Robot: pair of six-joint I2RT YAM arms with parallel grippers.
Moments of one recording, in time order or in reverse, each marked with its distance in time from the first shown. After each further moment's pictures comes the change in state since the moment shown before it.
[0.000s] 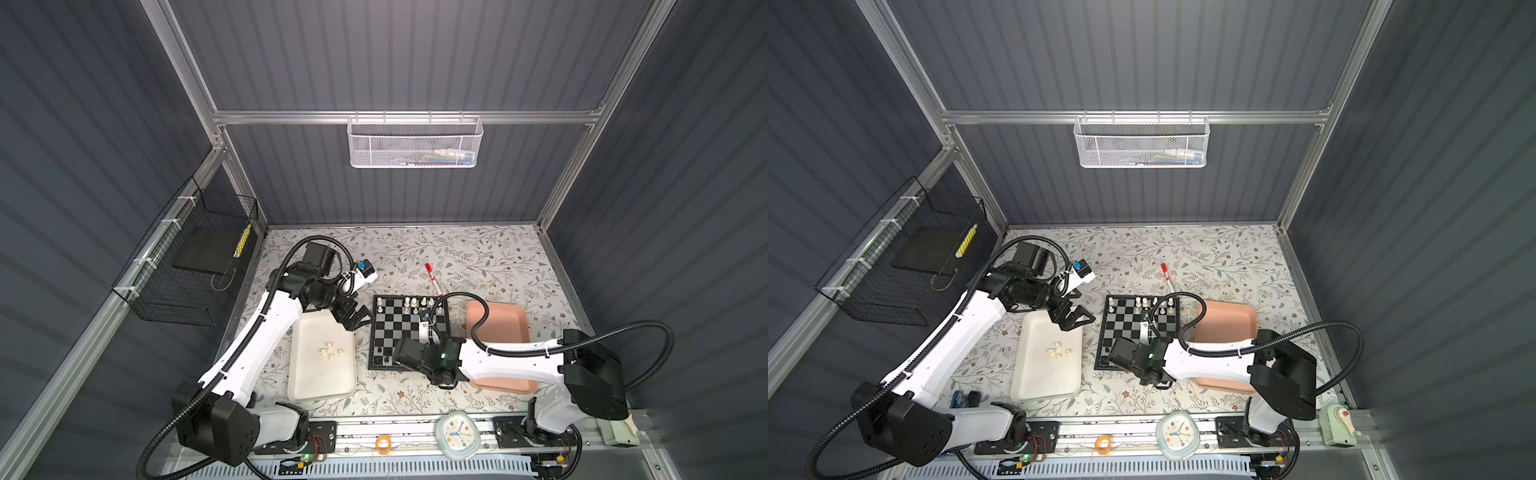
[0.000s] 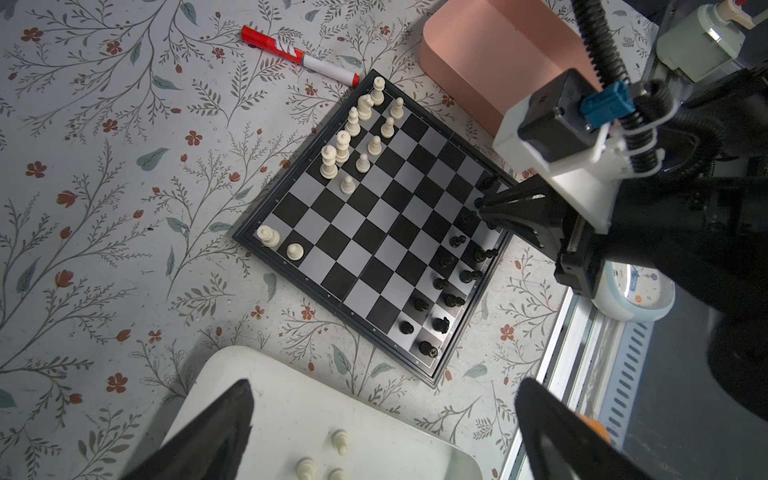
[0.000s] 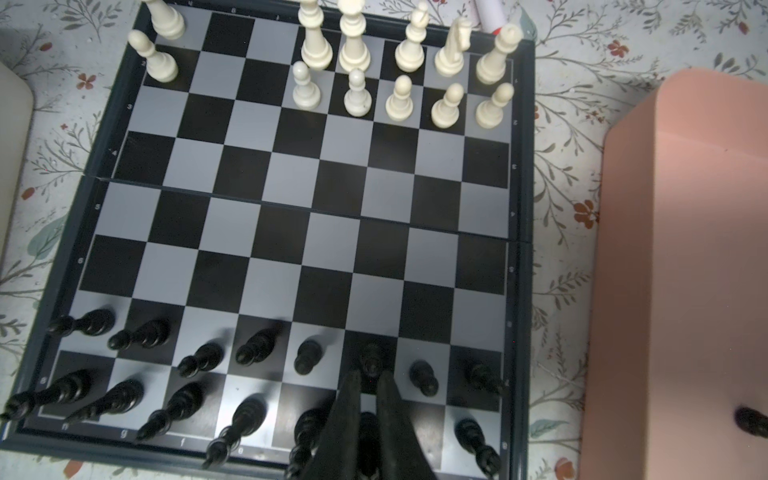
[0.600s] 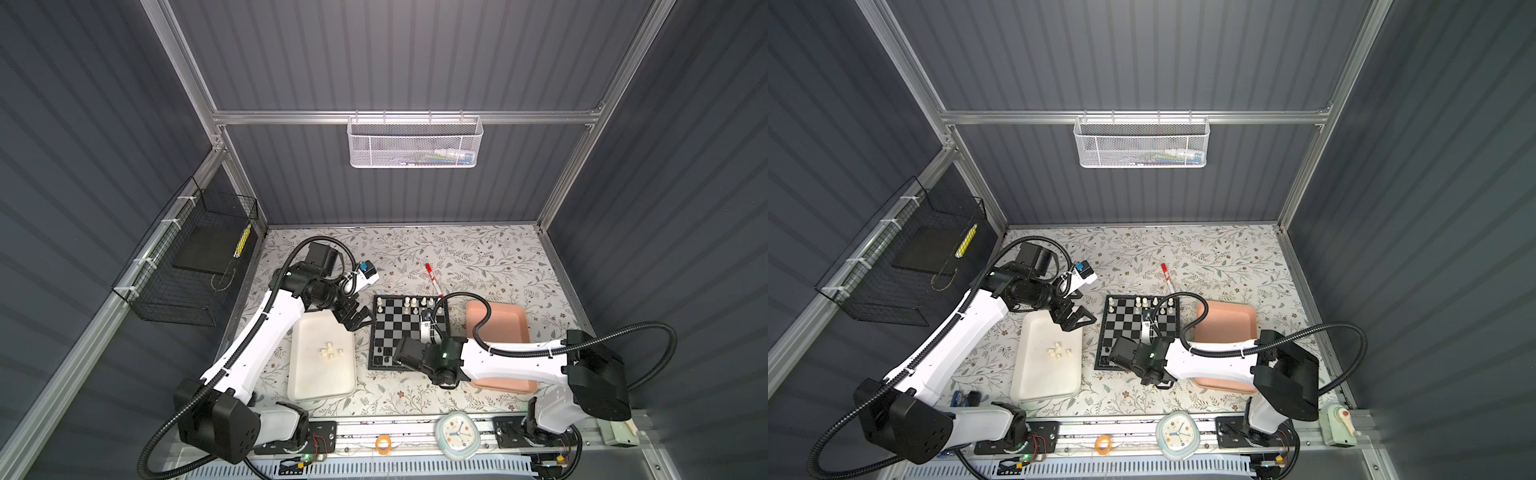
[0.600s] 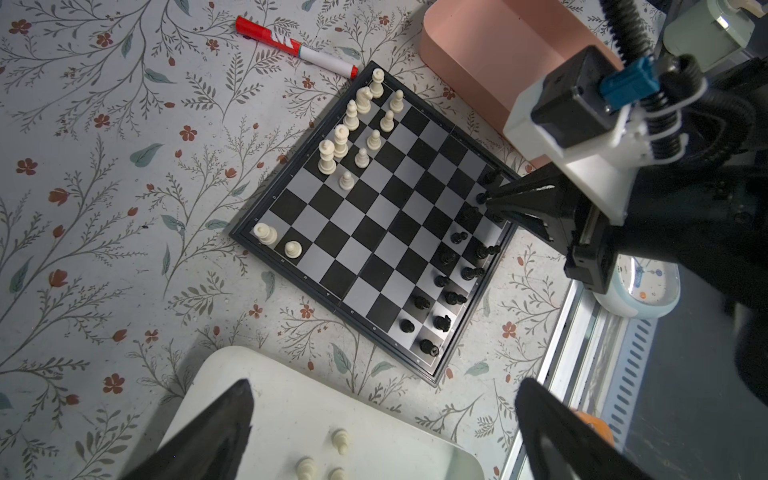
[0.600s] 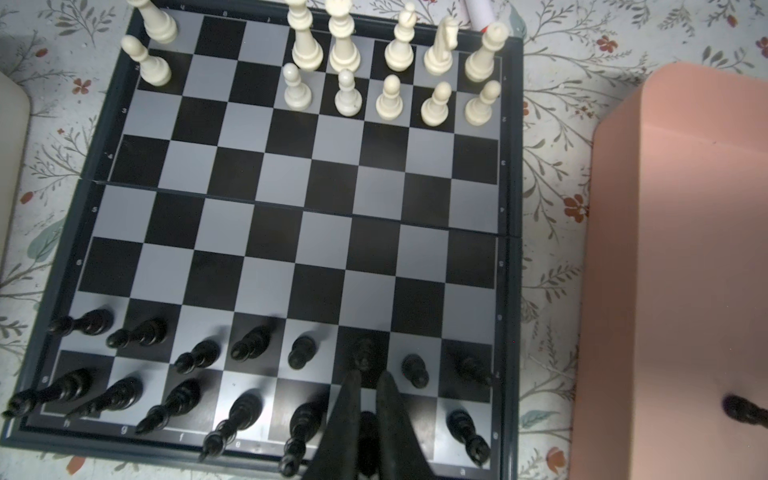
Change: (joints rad) left arm -0.025 0.011 0.000 0.000 -0.018 0.000; right arm -0.001 -0.012 0.004 -0.026 -0.001 0.024
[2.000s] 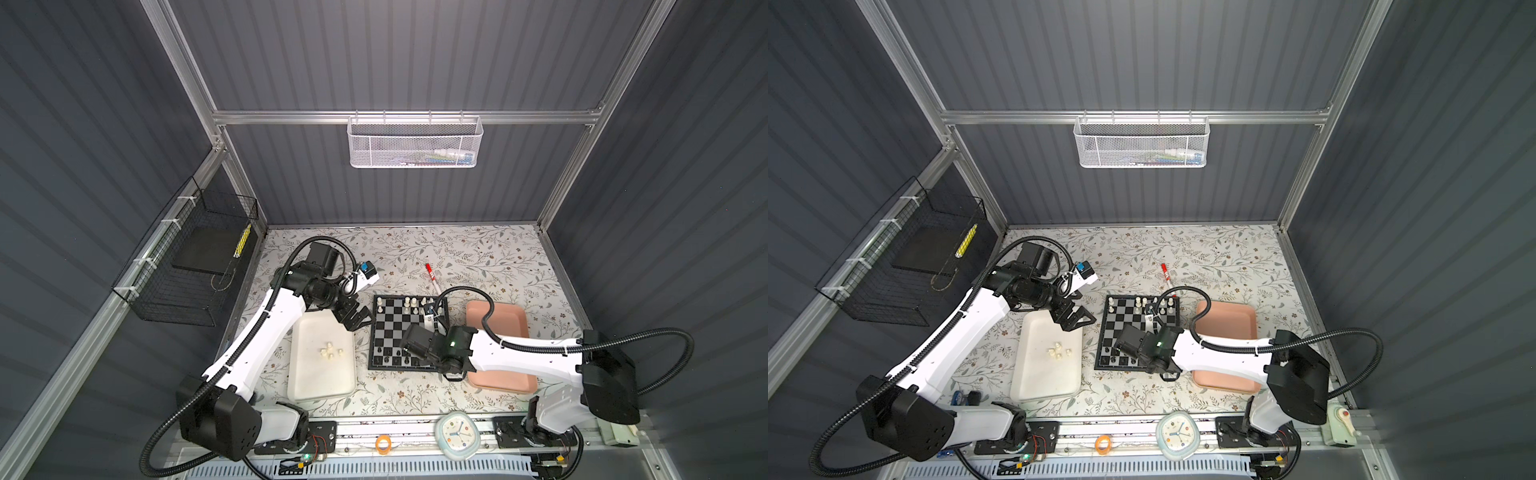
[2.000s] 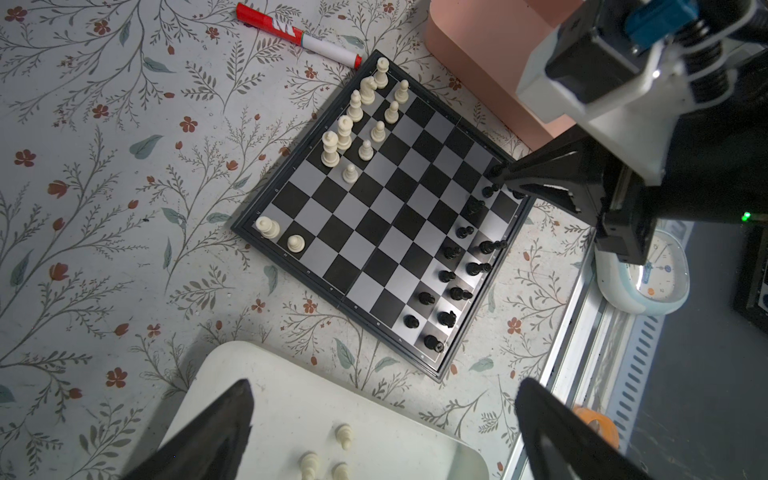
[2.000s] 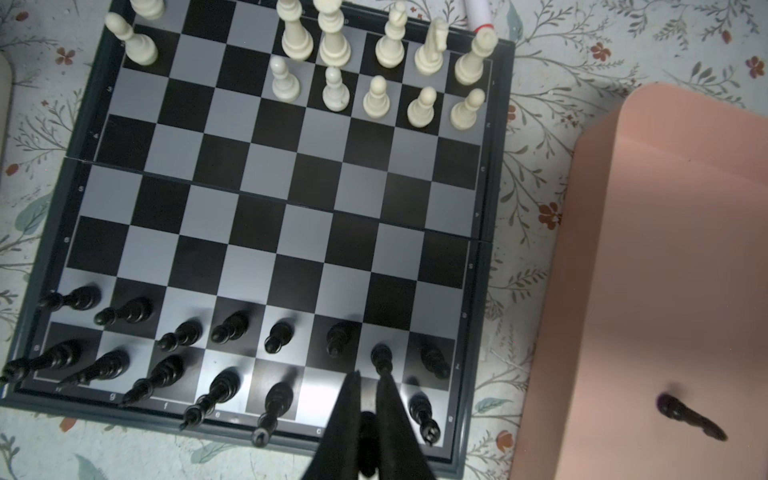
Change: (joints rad) left arm -0.001 0.014 0.003 -0.007 -0.017 0.004; right arm -0.060 -0.049 0.038 -0.088 -0.085 -0.112
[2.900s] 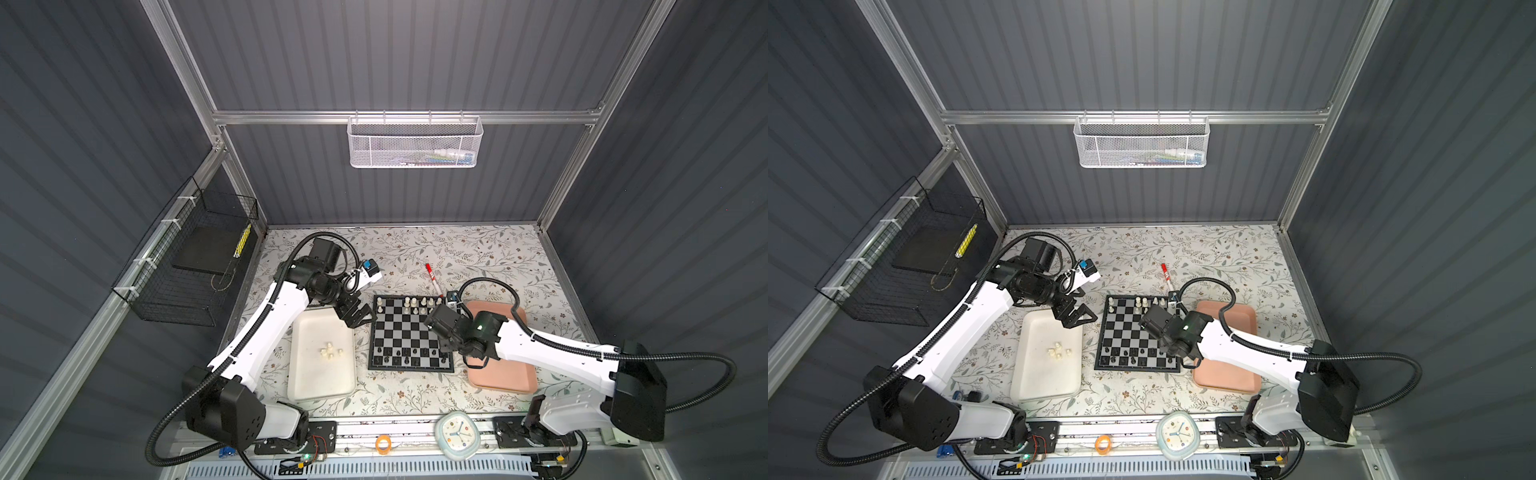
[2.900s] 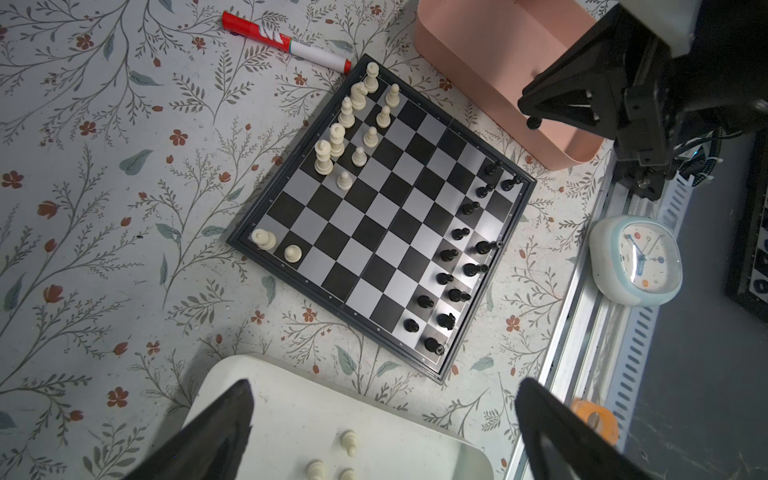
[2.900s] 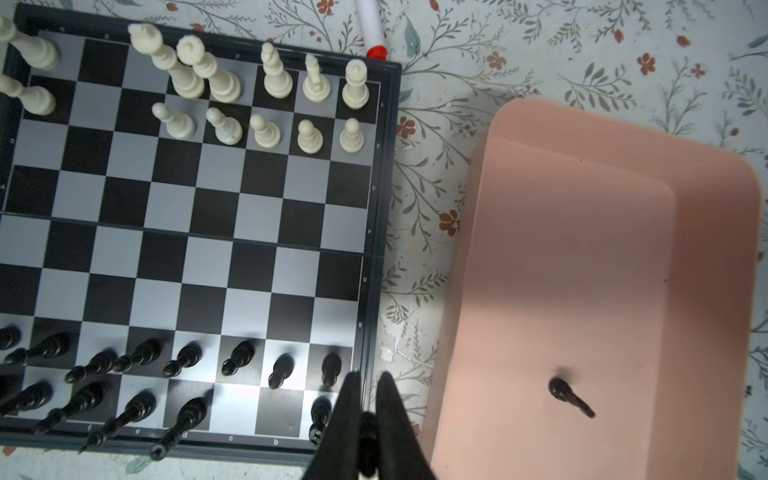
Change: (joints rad) left arm 0.000 0.051 0.049 -0.030 0.019 0.049; right arm -0.175 -0.147 -0.037 -0.091 -0.061 -0.104
